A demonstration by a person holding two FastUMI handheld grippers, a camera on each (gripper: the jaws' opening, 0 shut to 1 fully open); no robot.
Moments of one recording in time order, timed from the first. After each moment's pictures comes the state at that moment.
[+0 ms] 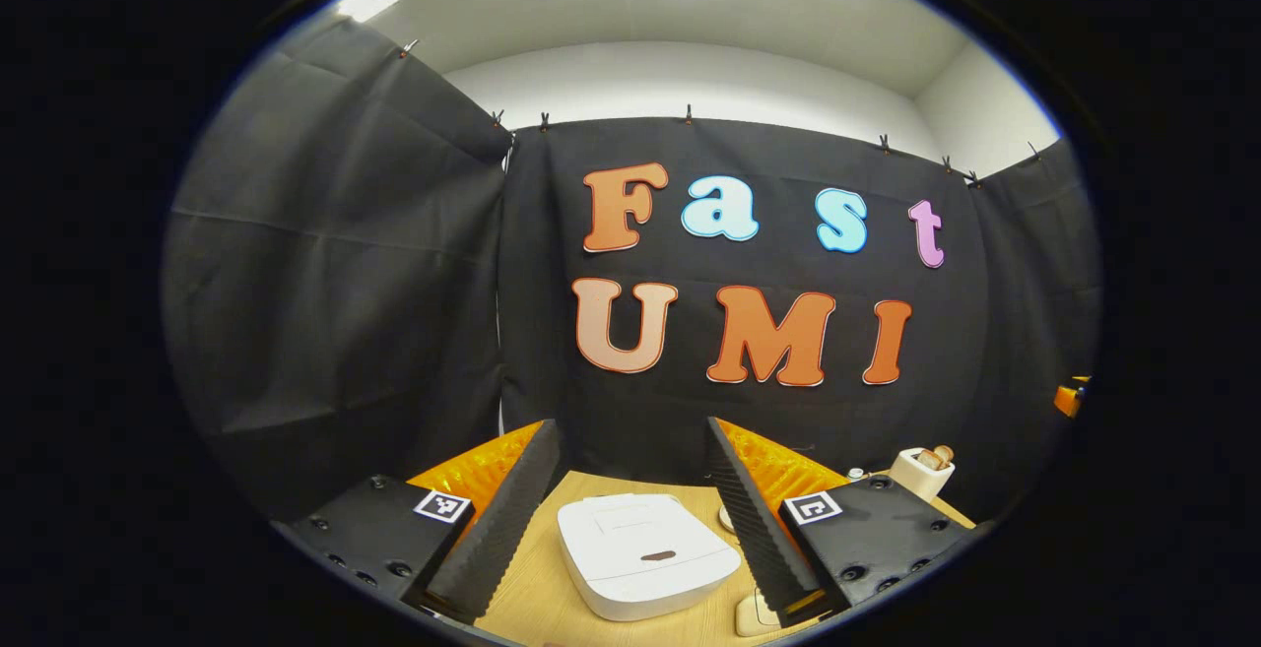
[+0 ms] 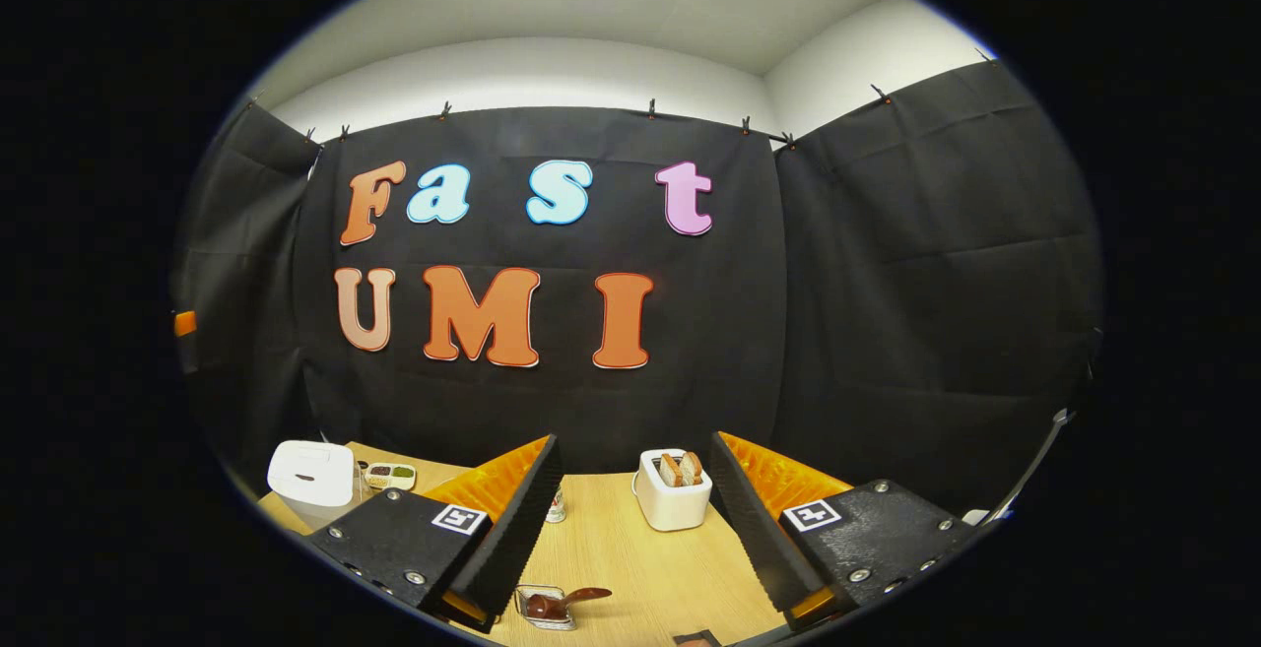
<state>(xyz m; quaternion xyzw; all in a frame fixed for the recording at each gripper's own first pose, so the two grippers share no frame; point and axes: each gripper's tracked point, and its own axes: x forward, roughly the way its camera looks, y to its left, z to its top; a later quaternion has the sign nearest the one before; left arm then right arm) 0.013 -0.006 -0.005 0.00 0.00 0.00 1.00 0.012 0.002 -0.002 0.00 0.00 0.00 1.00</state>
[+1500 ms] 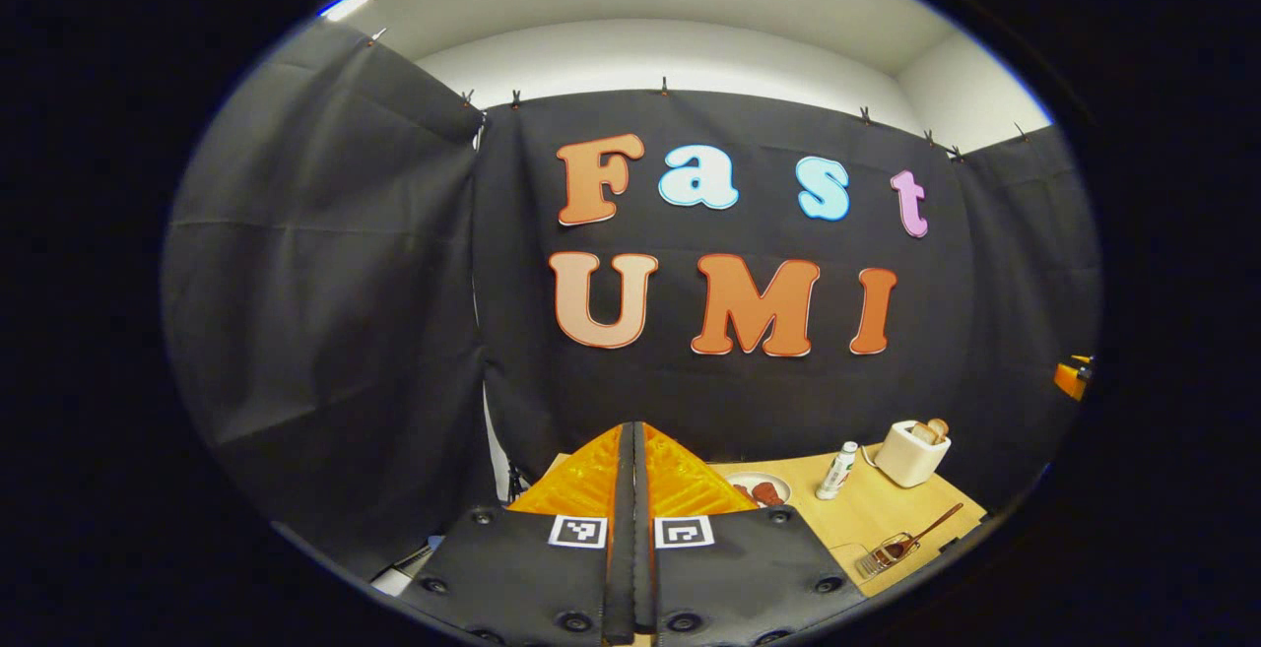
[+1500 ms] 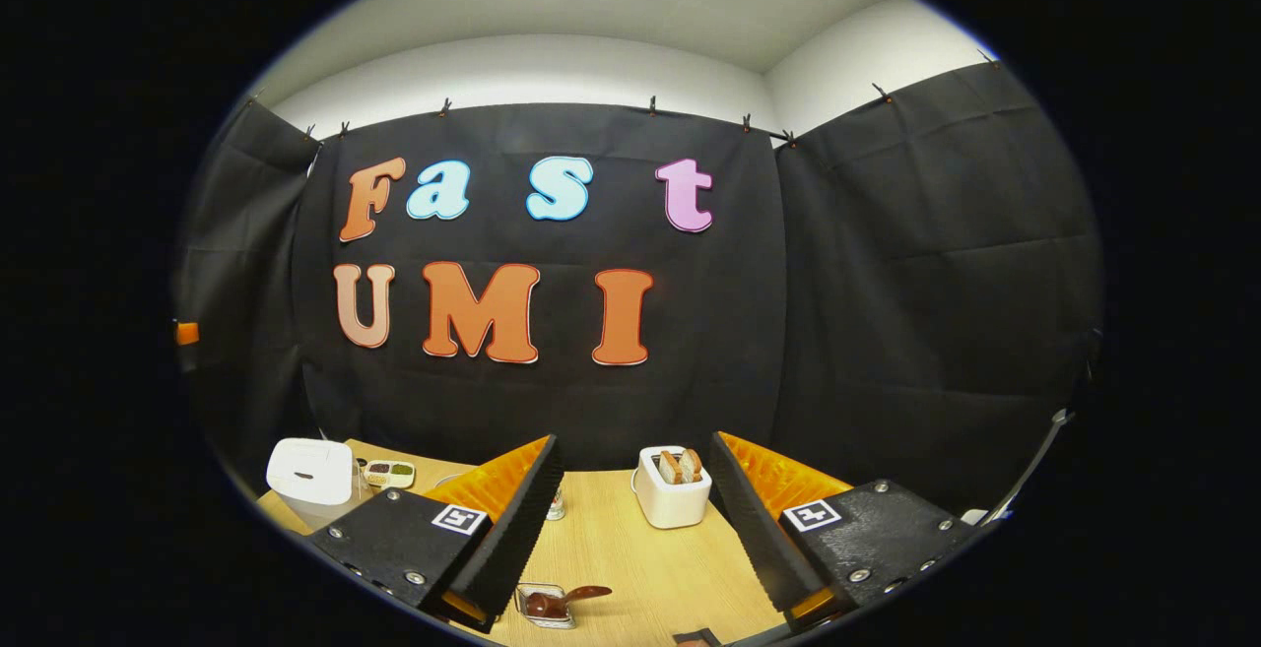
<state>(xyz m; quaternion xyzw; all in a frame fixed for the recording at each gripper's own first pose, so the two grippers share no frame) 0.039 -0.028 -0.036 0.02 0.06 -0.05 1.00 0.012 0.005 -0.006 0.00 0.01 0.00 1.00</state>
